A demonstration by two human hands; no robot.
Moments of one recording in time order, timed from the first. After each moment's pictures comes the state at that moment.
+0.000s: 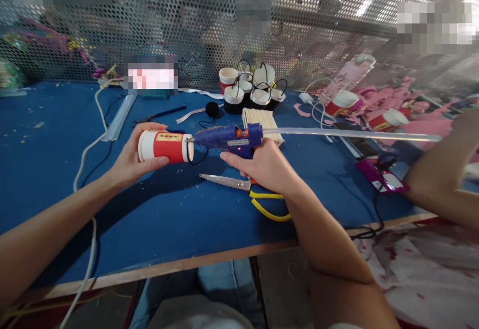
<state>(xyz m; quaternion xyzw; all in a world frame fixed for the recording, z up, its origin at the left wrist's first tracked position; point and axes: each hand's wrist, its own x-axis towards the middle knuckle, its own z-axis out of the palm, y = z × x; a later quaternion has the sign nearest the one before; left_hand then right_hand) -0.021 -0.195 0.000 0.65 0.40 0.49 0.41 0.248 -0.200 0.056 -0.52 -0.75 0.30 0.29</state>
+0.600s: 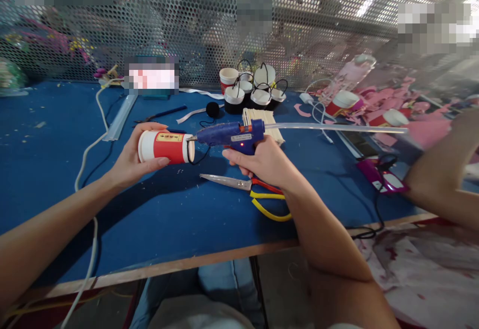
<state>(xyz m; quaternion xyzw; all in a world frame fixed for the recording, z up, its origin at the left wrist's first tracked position) -0.020 -0.197 0.000 0.65 0.39 0.50 0.41 0.249 -0.196 0.058 -0.49 -0.74 0.36 0.28</state>
